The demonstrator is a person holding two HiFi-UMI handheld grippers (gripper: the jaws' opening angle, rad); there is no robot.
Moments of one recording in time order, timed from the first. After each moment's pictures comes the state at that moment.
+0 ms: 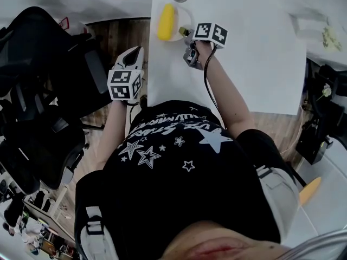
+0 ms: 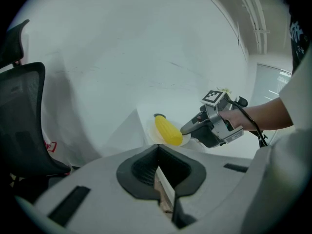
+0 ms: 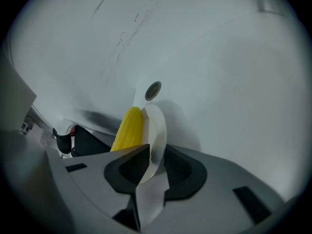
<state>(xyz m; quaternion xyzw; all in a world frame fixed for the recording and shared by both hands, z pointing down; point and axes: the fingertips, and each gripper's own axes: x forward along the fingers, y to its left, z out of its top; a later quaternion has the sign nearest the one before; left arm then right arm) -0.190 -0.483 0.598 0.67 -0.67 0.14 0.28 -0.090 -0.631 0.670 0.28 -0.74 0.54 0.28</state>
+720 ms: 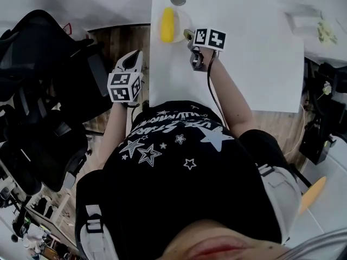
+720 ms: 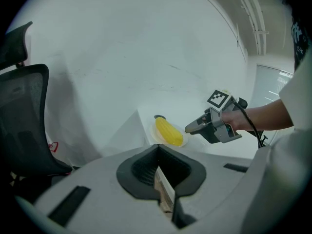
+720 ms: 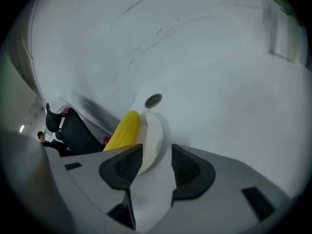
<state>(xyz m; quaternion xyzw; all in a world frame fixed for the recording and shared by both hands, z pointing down) -0.191 -0.470 0.589 0.67 -0.68 0.13 0.28 -0.062 -0.643 0.654 0.32 -0.80 0.41 0.32</state>
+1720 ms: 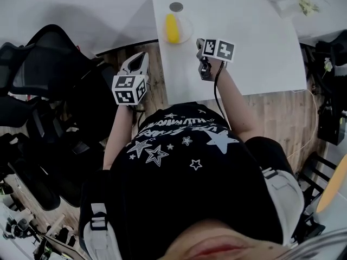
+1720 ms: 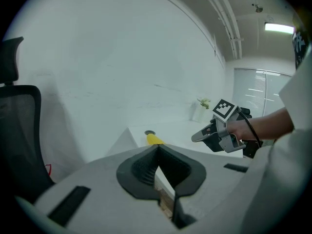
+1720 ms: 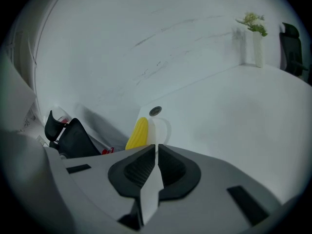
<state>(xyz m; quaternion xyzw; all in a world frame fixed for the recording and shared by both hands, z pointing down) -0.200 -0.429 0.524 0.74 -0.63 0.11 0.19 -0.023 -0.566 0.594 0.41 -0.79 0.39 0.24</state>
